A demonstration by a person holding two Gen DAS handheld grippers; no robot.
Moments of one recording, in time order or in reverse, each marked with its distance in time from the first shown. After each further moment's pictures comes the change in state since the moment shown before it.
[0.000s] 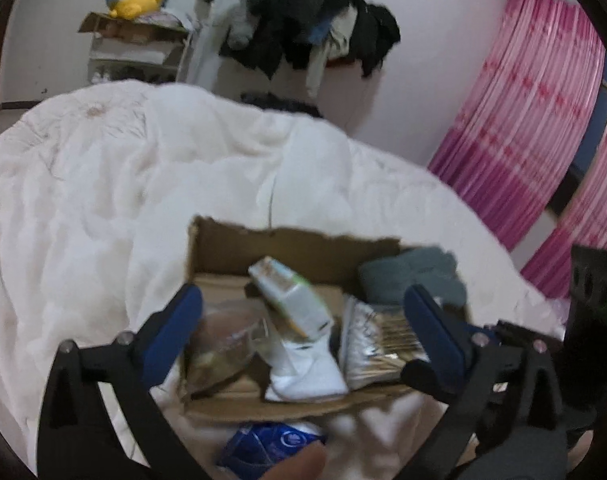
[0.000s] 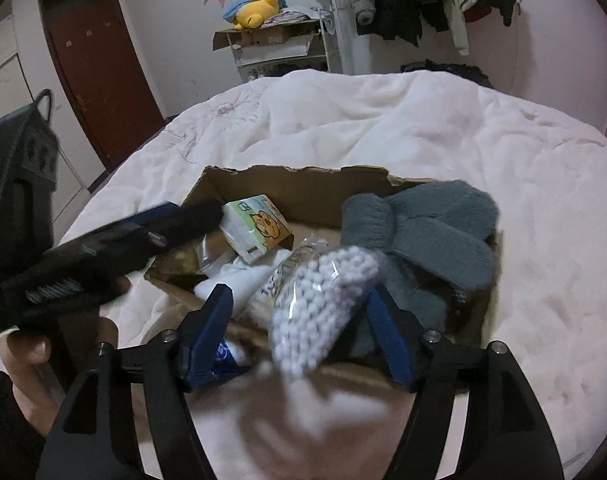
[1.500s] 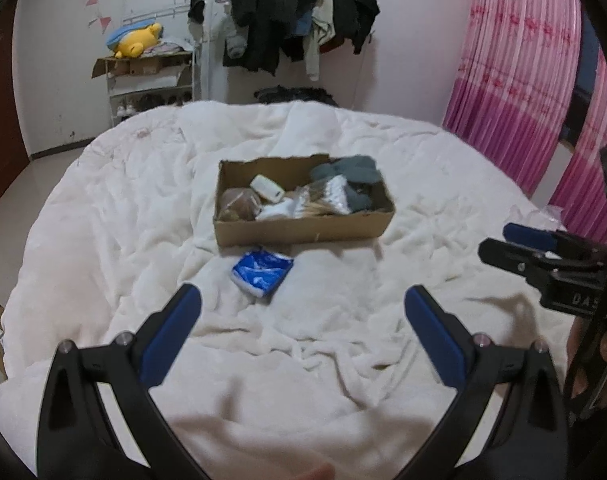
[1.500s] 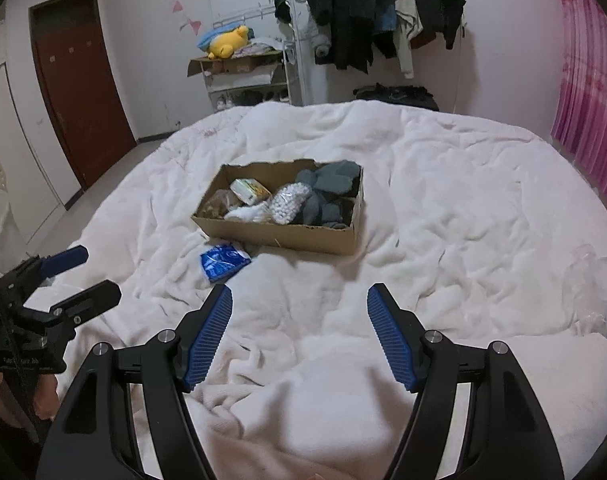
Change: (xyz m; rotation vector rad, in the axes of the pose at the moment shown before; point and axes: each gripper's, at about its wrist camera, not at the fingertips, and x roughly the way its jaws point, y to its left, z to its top) left arm -0.186 -0.104 -0.094 0.201 0.089 0.198; right arm -0.195 0.022 -0.085 0.040 -0.073 -0.146
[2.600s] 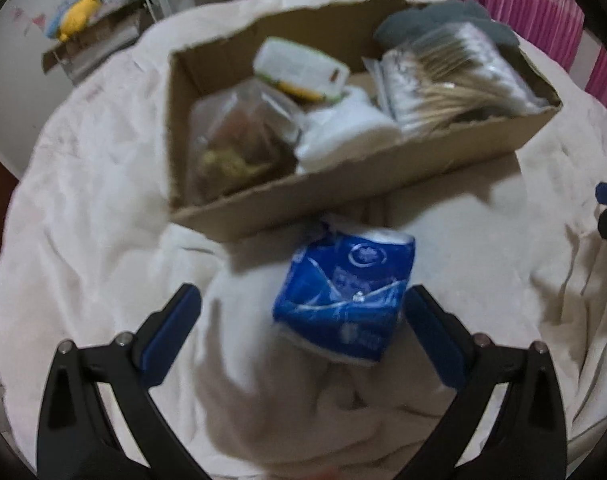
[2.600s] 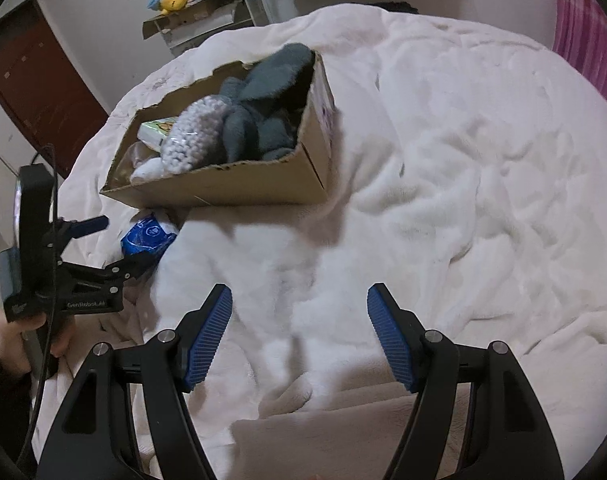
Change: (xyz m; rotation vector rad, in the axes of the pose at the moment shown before) left arm 0.227 0.043 0.008 0.237 0.360 0.092; right arm 0.145 -0.061 -0.013 0.173 0.246 0.029
